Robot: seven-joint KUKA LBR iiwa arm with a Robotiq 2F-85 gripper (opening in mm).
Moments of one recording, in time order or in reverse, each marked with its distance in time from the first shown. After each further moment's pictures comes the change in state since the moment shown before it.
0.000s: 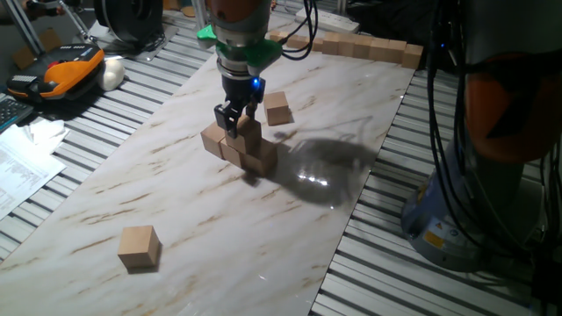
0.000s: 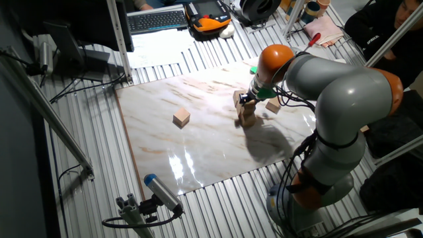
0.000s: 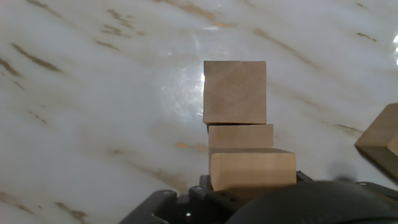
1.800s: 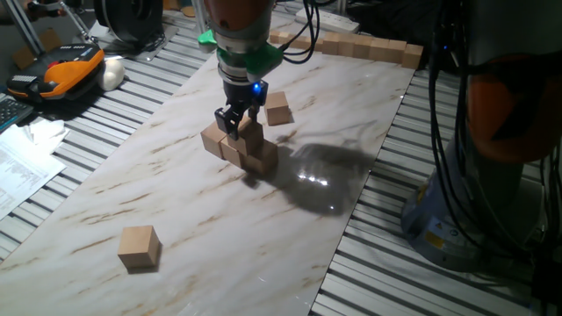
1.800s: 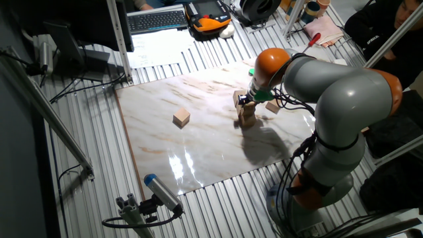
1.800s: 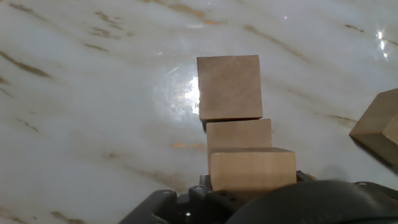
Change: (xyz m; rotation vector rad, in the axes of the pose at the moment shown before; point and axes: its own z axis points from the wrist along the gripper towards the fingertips) arm 0.006 0.003 0.001 0.041 -0.009 0.060
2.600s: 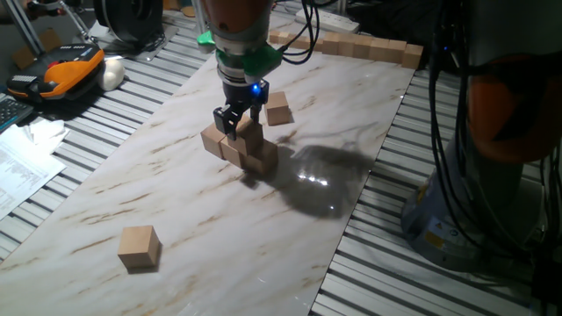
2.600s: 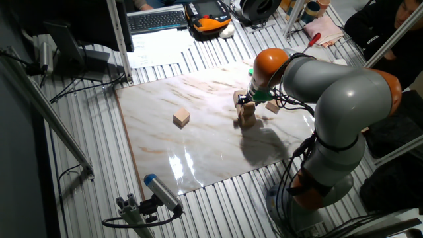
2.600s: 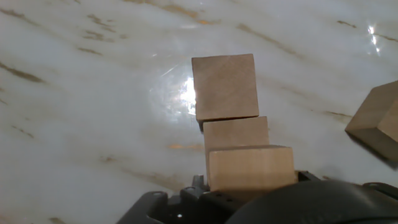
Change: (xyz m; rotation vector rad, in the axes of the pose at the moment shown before) arm -0.005 -0.001 -0.015 0.031 0.010 0.026
